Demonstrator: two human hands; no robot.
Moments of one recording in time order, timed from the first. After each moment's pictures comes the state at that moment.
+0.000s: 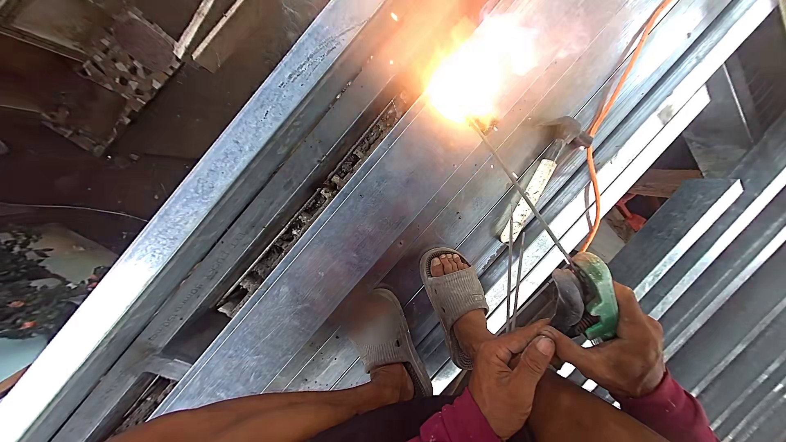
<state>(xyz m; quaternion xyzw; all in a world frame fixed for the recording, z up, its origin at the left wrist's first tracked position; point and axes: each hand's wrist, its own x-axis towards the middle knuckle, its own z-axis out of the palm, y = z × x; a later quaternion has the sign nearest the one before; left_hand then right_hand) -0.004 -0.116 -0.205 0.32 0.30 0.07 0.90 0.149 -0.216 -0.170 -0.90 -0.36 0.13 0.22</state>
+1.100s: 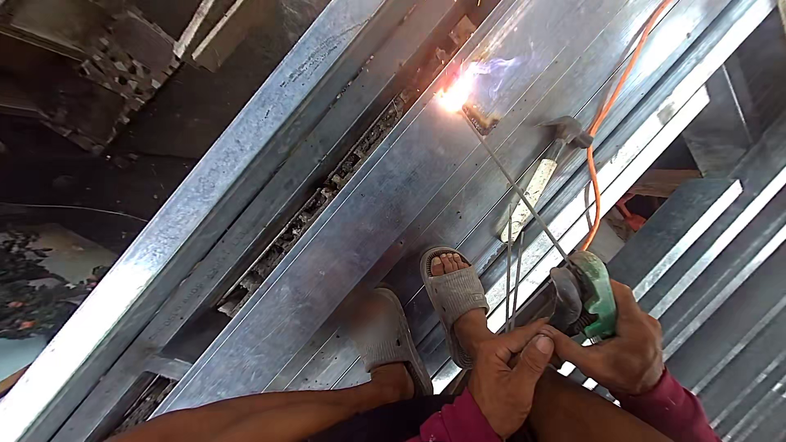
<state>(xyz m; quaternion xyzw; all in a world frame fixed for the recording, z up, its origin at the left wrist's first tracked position) -0.006 -0.115 -0.204 0.32 0.30 0.07 0.89 0.147 -0.213 -0.168 -0.90 -0.36 0.14 0.21</state>
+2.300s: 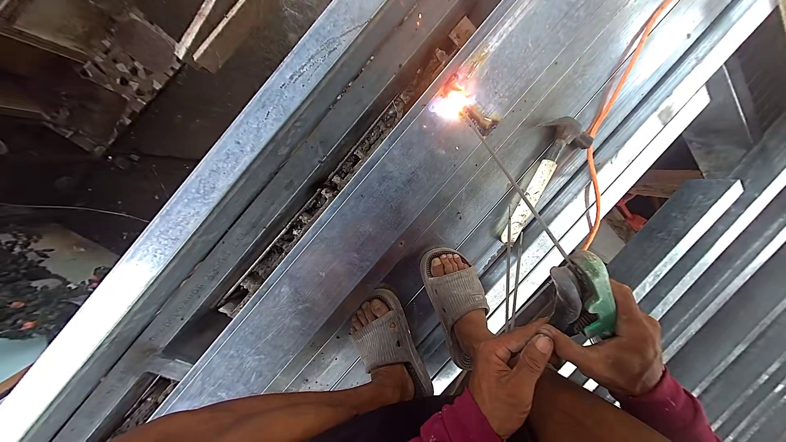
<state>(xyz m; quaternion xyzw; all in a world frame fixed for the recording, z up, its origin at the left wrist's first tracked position) -0.005 -0.115 -0.206 0.31 0.30 0.08 0.90 0.147 -0.213 -0.170 -0.90 -0.35 0.13 0.21</state>
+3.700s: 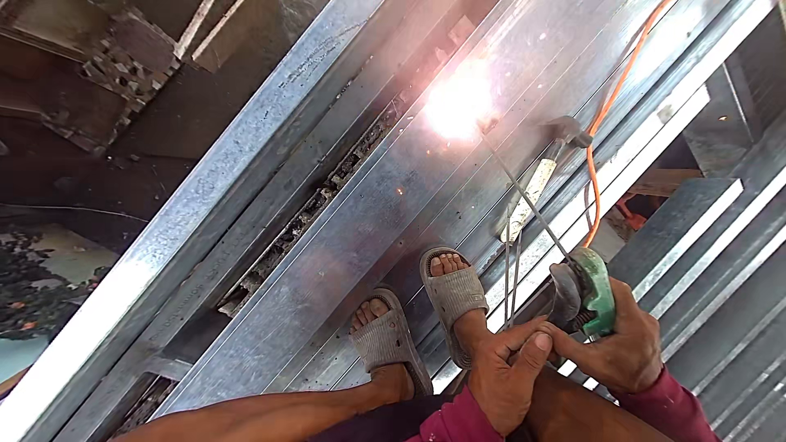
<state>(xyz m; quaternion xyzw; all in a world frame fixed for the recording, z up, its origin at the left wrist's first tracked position) -0.003 -0.112 -0.204 0.32 0.32 0.06 0.89 0.148 -0.213 -0.172 -0.90 -0.36 0.13 0.21</state>
